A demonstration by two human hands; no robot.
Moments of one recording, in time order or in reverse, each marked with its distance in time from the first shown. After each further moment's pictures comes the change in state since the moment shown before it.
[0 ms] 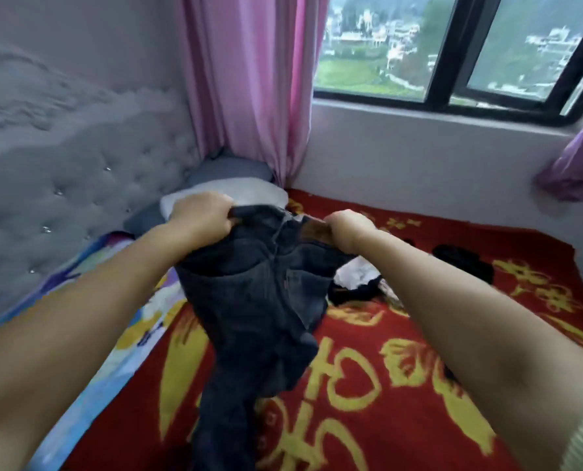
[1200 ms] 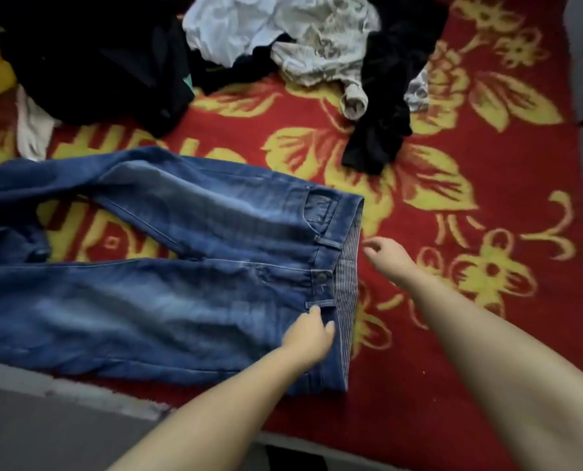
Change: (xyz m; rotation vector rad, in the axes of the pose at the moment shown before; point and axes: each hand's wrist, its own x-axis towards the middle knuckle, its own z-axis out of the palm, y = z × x) left_hand -0.266 0.498 0.393 -0.610 -1.110 -0.271; right_hand -0.273 0.322 0.416 0.672 -0.411 0.606
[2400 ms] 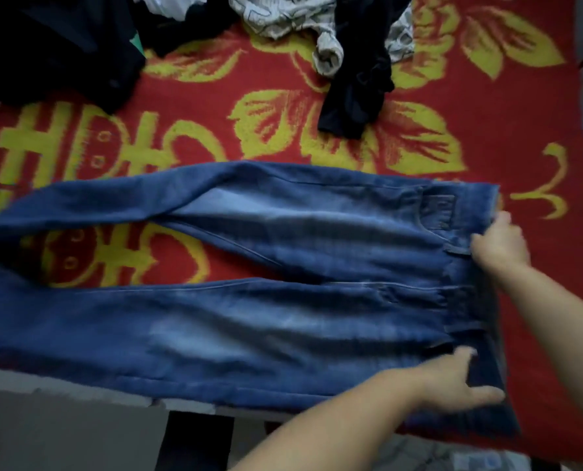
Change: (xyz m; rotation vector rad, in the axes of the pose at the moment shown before) left_hand -0.050 0.139 0.101 -0.090 -0.681 0.404; right_hand -0.023 0.151 -0.080 -0.115 0.426 0.525
